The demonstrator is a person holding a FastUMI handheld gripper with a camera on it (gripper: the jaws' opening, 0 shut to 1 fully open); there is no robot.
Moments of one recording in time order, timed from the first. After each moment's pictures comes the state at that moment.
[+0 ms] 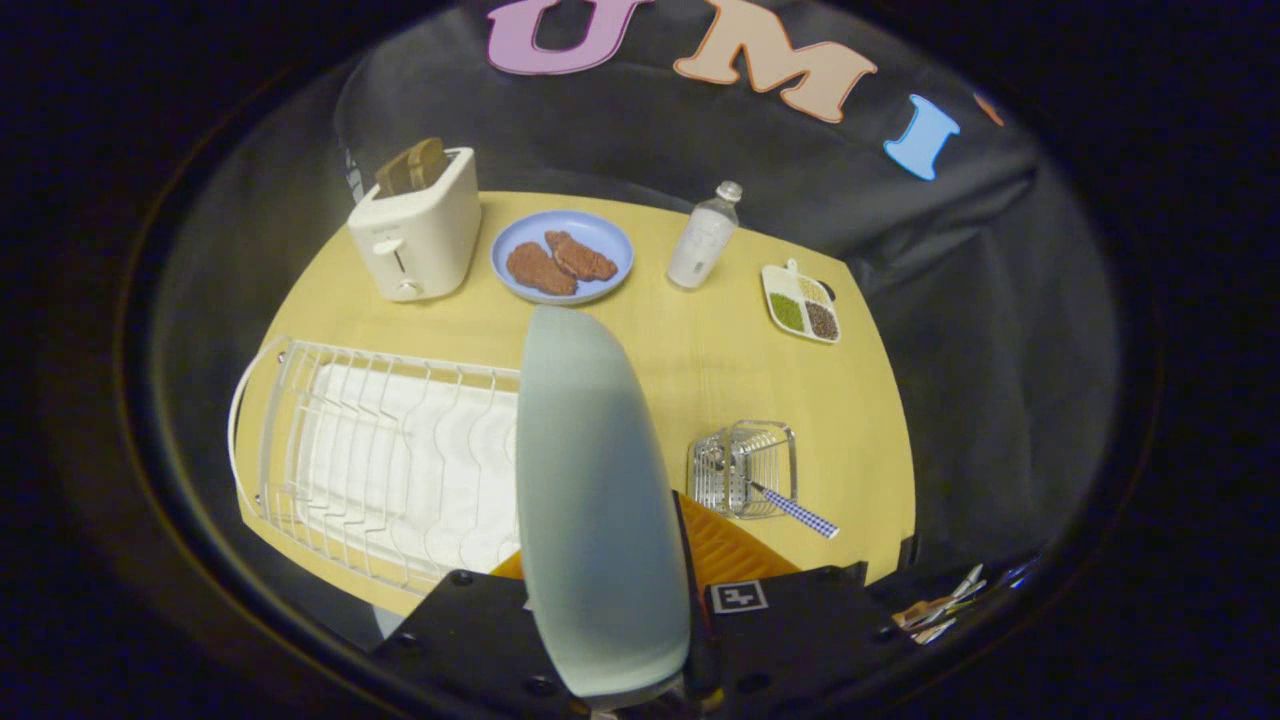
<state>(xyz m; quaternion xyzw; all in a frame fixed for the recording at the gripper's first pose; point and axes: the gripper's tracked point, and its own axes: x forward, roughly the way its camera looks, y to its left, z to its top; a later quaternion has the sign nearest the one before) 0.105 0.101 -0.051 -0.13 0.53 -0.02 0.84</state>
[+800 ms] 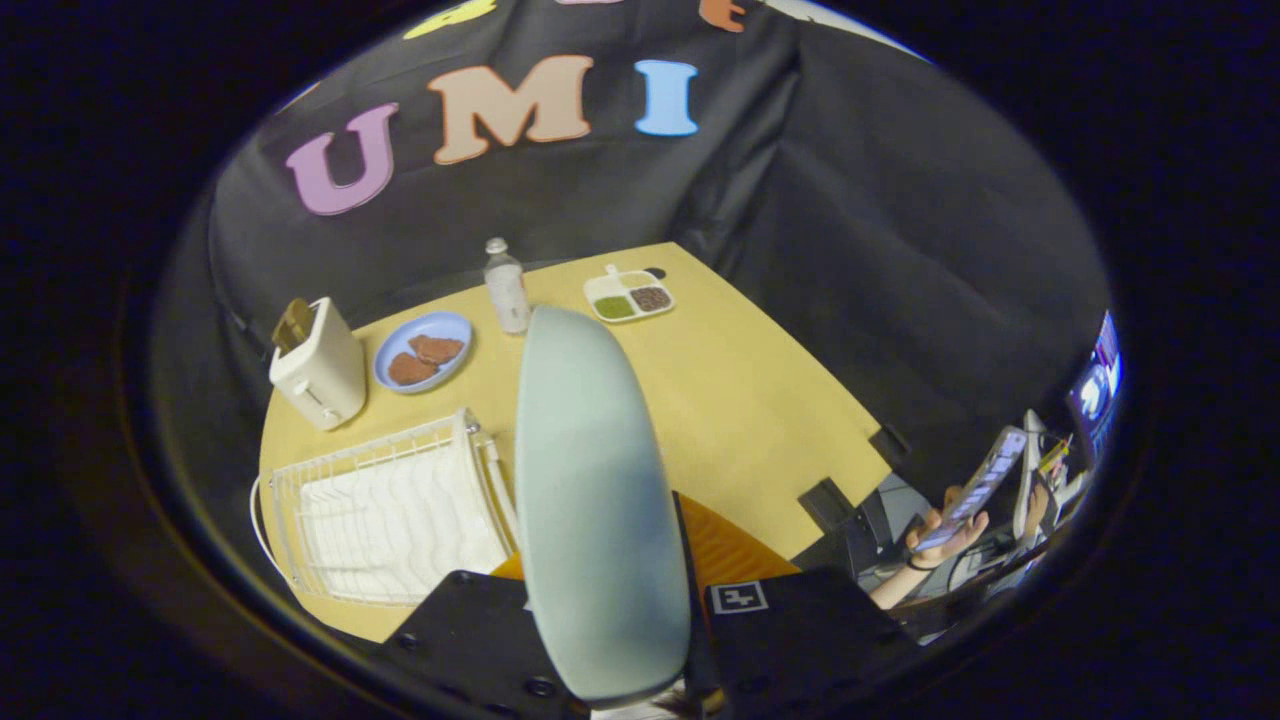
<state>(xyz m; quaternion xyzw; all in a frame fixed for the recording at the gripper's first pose) 0.008 -0.065 -0.019 0.05 0.44 -0.23 0.87</state>
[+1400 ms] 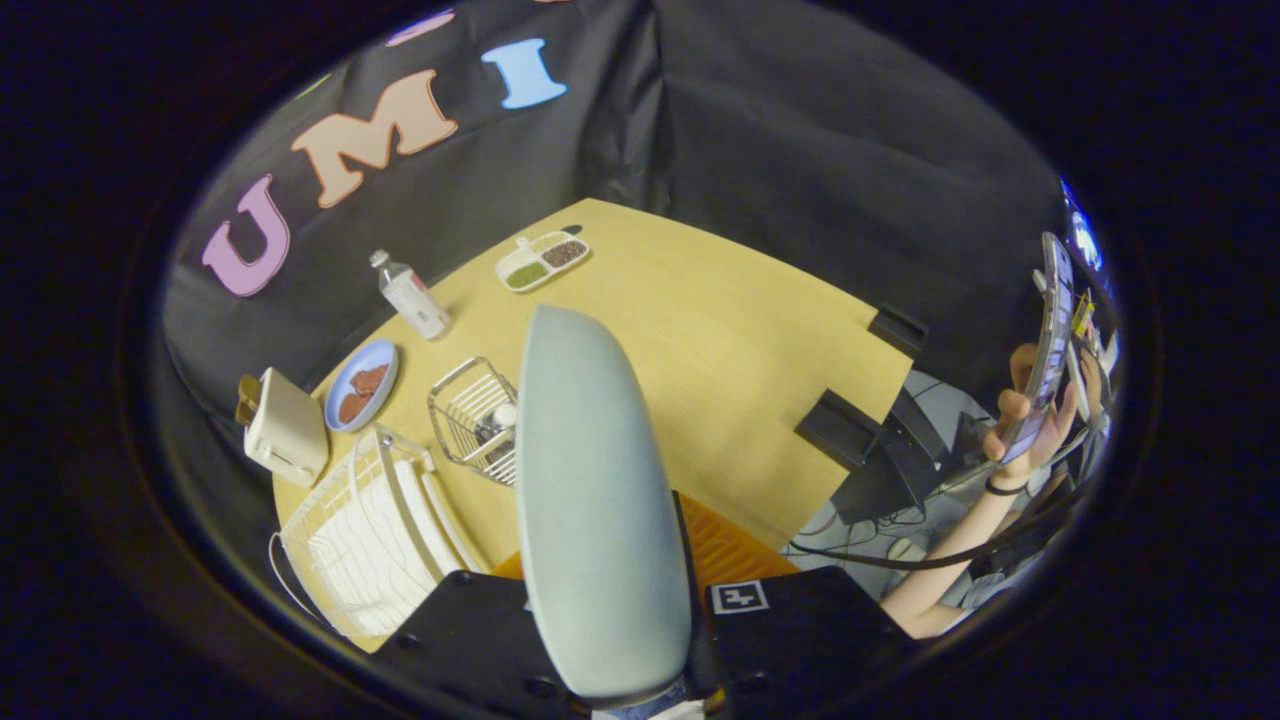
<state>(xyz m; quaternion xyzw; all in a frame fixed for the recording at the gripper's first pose) -0.018 -0.121 -0.117 0.18 0.45 -0.27 0.83</state>
